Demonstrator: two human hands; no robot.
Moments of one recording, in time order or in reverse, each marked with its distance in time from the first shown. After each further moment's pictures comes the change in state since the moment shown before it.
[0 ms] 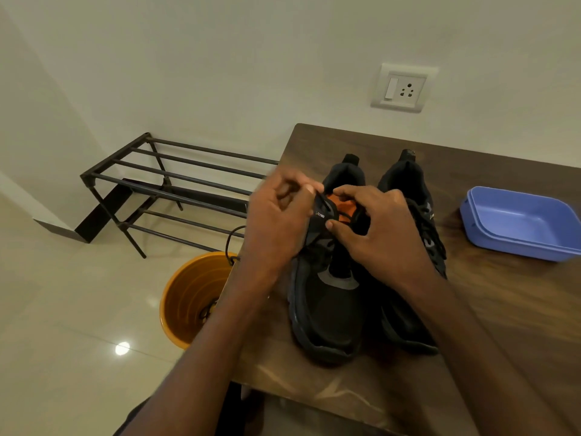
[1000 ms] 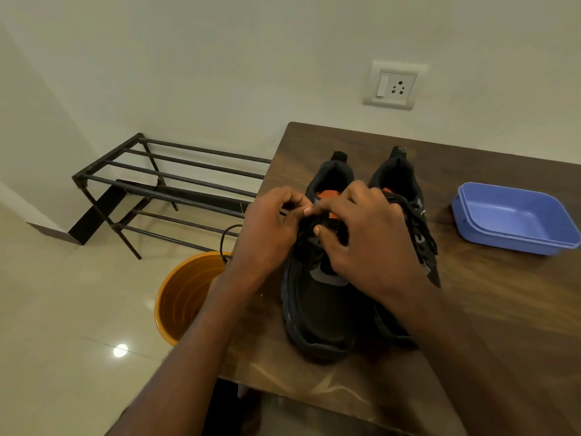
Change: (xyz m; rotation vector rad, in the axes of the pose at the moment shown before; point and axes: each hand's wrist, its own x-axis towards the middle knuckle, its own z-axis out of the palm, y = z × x) left_hand 0.000 -0.022 -0.006 0.423 -0.195 -0.008; right_hand -0.014 -0.020 -0.006 -0.249 0.009 -0.133
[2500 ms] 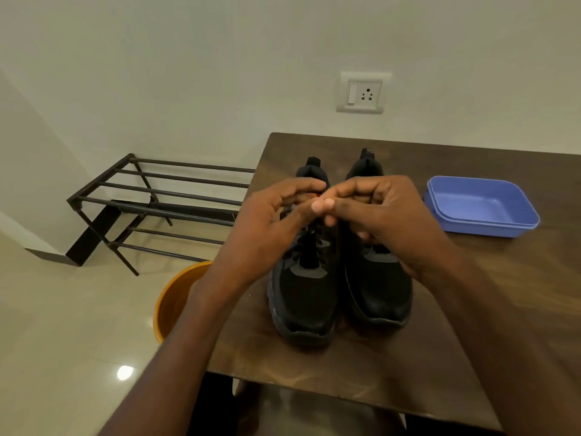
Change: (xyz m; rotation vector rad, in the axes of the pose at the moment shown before) left_hand -0.015 0.069 -0.020 -0.154 -0.212 0.117; right_hand -0.010 0.021 -0.071 0.988 -0.103 0.246
